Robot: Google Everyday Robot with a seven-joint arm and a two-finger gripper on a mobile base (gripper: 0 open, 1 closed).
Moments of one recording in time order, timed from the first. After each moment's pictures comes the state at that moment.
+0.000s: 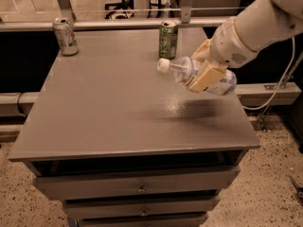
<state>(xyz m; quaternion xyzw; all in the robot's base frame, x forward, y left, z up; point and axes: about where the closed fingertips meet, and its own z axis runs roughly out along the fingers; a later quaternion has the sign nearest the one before) 0.554 -0.126 0.923 -0.65 0.69 0.07 0.31</state>
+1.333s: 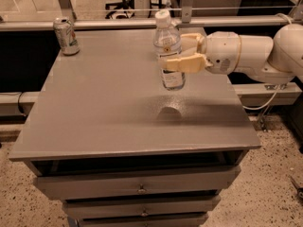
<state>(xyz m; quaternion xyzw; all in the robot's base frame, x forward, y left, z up) 0.569 -0.062 0.974 -0.48 0.53 0.41 0.57</state>
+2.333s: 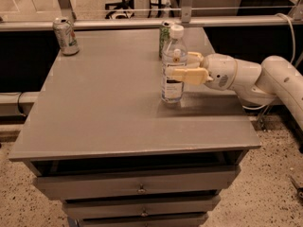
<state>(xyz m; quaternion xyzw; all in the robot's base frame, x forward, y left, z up) 0.584 -0.078 0.931 -0.40 0.51 0.51 0.56</state>
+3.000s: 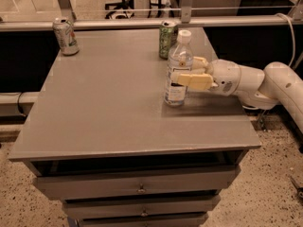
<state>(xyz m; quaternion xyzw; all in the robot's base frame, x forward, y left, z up) 0.581 -0.093 0.909 -0.41 0.50 0.52 0.56</state>
